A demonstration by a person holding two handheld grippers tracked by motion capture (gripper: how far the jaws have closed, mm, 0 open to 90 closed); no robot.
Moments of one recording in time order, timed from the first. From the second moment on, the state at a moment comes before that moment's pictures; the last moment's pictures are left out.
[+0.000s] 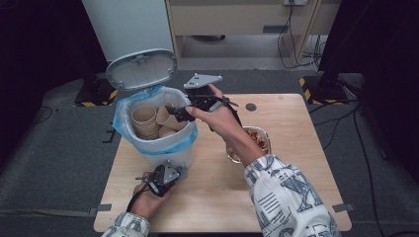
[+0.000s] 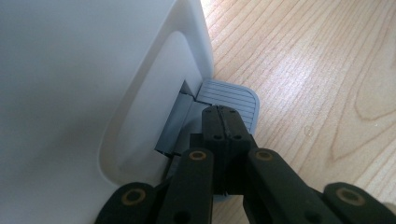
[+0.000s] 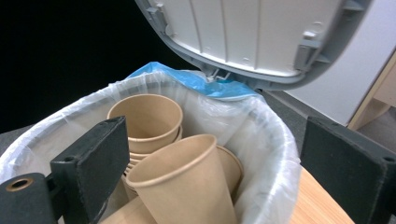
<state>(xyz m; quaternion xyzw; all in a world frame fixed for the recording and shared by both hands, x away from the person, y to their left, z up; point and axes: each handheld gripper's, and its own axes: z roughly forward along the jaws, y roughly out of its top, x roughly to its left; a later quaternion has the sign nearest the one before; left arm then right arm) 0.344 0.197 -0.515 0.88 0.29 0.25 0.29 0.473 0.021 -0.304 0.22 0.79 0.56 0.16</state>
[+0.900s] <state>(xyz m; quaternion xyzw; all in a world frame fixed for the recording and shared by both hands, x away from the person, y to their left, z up) 0.344 0.197 -0.515 0.88 0.29 0.24 0.29 0.483 -0.036 -0.304 0.26 0.77 0.55 0.18</state>
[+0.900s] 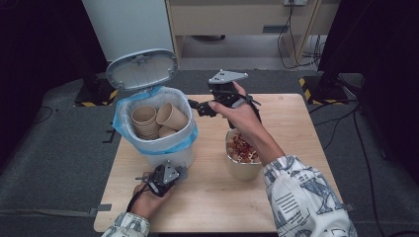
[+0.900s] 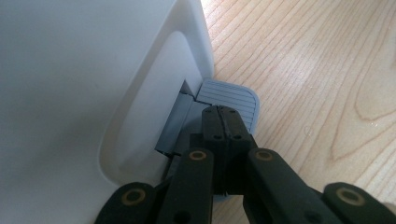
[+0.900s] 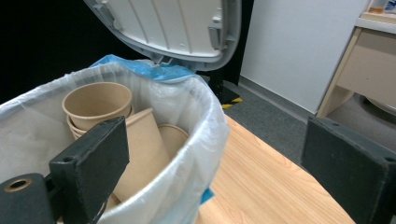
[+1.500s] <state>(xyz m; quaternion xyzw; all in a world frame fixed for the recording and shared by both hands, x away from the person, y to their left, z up) 0.325 0.204 -0.500 0.86 0.30 0.24 0.33 0.491 -0.125 -0.315 0.32 0.75 0.53 0.22</state>
